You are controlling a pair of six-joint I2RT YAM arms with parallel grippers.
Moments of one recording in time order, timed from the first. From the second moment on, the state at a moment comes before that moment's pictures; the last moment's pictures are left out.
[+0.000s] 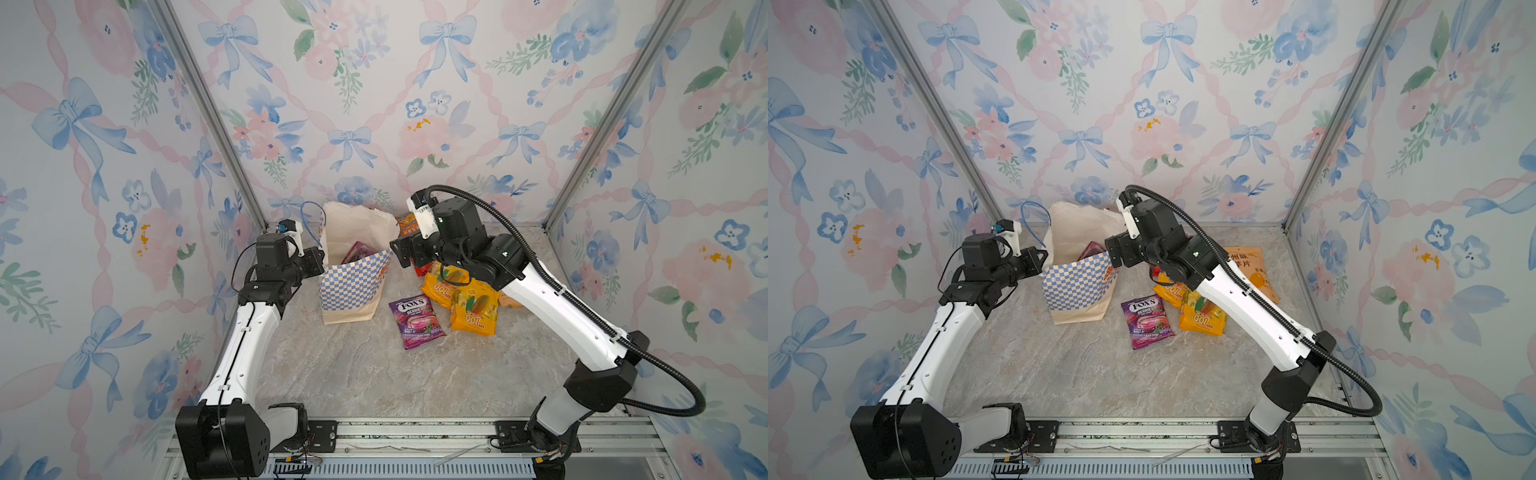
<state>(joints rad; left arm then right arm) 0.03 1.21 1.07 -0.35 0.36 -0.36 0.80 1.62 1.90 -0.78 0.13 0.20</state>
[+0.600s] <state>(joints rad) -0.01 1.22 1.07 -0.34 0.36 -0.39 0.59 1.47 1.54 -0.76 0.00 0.35</state>
